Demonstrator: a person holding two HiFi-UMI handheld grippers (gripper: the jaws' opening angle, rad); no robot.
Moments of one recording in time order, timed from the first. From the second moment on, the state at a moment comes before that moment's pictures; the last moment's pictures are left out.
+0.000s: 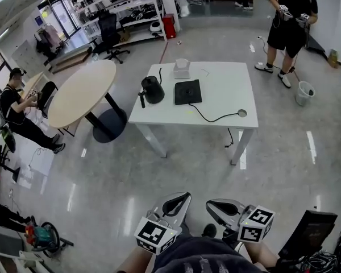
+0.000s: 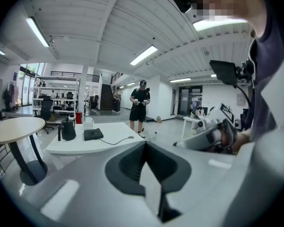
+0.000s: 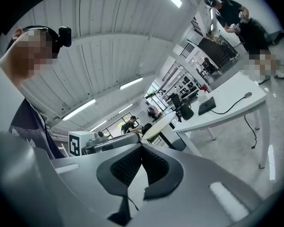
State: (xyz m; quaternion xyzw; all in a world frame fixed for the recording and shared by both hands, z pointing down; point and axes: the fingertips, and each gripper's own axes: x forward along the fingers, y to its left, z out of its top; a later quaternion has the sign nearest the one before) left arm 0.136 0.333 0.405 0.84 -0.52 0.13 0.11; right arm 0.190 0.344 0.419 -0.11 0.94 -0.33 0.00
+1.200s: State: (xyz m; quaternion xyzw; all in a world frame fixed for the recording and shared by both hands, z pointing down) left arm -0.106 0.249 0.394 0.85 -0.51 0.00 0.12; right arm -0.044 0.268 0.411 -0.15 0.94 -0.30 -0.10
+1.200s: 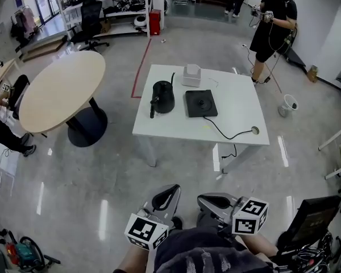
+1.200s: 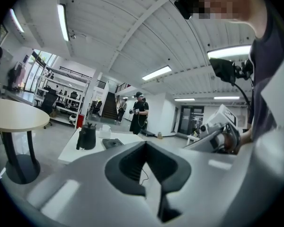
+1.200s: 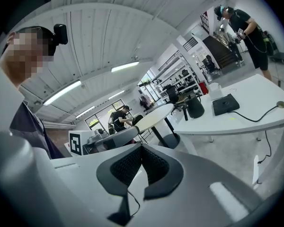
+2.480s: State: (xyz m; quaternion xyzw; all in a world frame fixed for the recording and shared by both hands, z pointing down) left arm -0.032 0.031 0.396 0.79 -0.59 0.14 0.11; right arm 0.045 0.035 0.439 -0.05 0.93 -0.37 -0.04
